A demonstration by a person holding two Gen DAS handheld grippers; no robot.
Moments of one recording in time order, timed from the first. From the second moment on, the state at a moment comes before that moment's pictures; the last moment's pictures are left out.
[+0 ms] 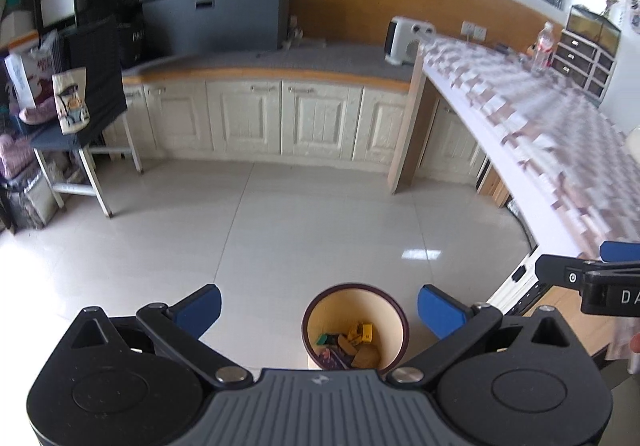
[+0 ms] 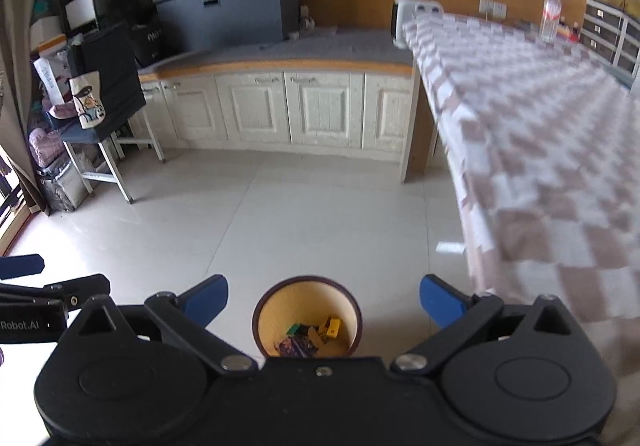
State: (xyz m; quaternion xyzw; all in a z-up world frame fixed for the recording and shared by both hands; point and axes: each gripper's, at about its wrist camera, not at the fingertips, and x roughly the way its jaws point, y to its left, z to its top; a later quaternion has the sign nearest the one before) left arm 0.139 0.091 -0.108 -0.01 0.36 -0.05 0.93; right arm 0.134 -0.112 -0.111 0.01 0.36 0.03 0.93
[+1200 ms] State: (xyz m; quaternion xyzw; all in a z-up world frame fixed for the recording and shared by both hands) left arm 0.033 0.070 -0.061 0.02 0.33 -0.07 0.94; right arm -0.002 -0.149 -0.066 -0.01 0.31 -0.04 0.95
